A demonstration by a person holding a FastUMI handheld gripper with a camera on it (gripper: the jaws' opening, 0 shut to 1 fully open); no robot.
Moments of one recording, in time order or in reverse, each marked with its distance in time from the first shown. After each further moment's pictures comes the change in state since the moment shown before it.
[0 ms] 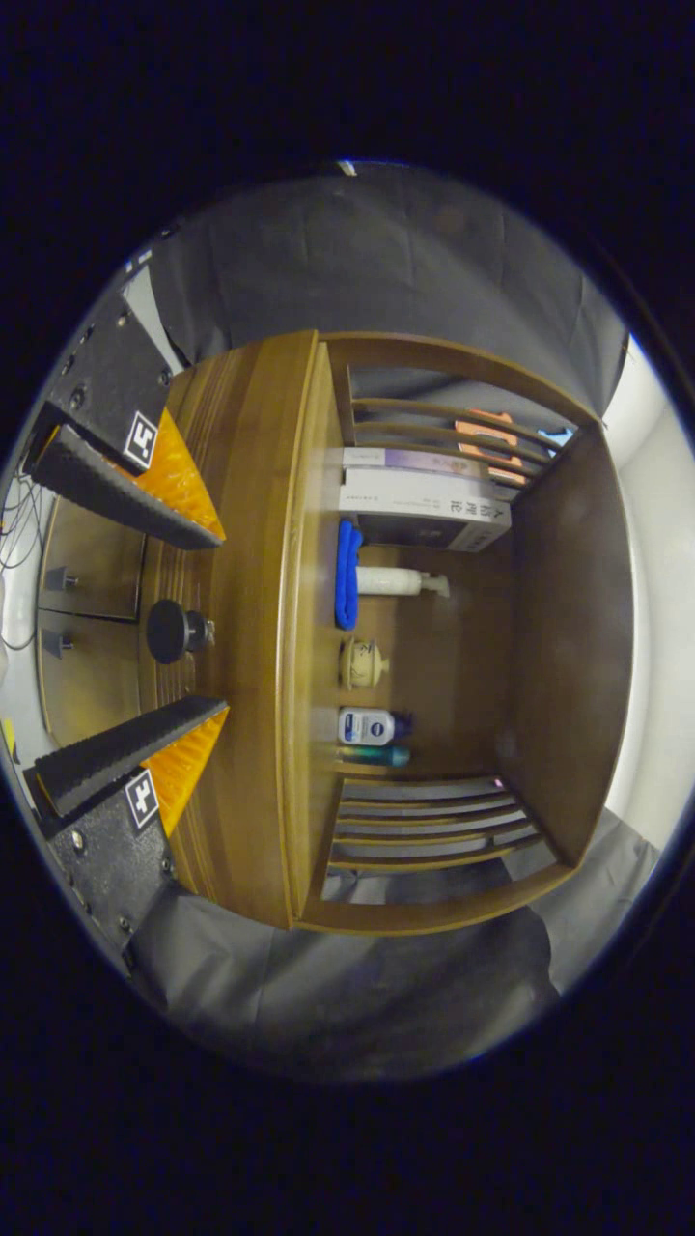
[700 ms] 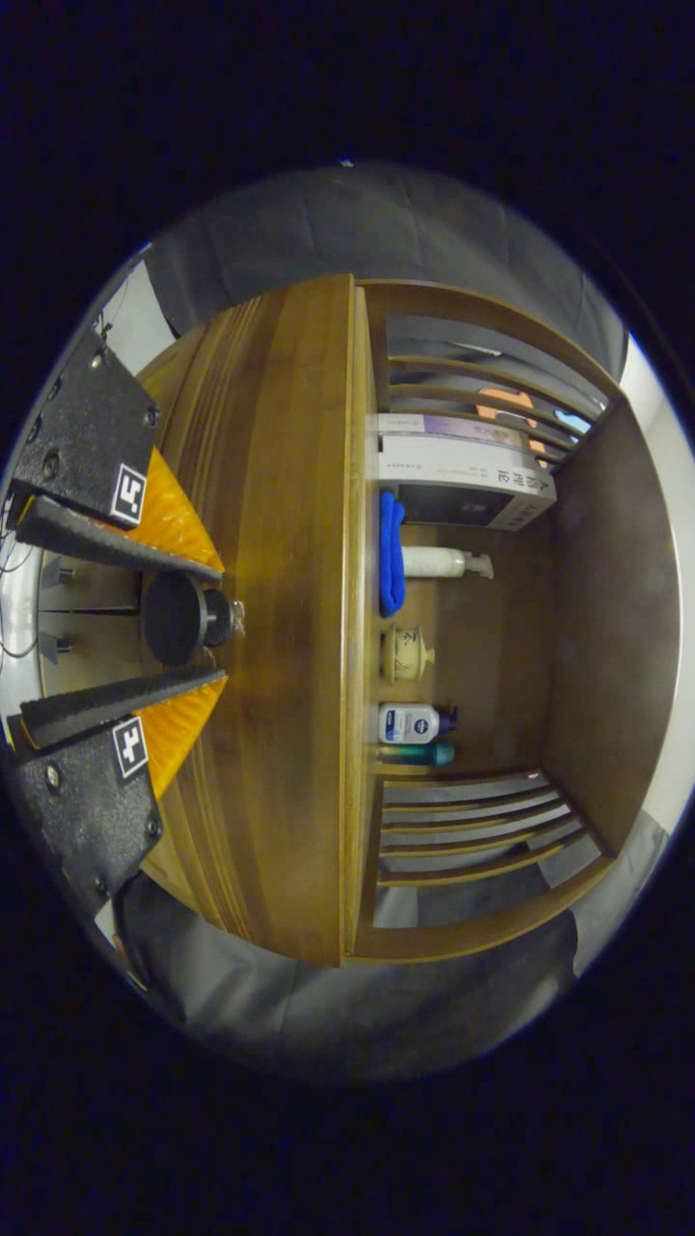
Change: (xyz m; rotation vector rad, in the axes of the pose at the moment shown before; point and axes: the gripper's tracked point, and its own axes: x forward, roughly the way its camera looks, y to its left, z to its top) arm 0.044 -0.003 -0.039 0.019 0.053 -0.013
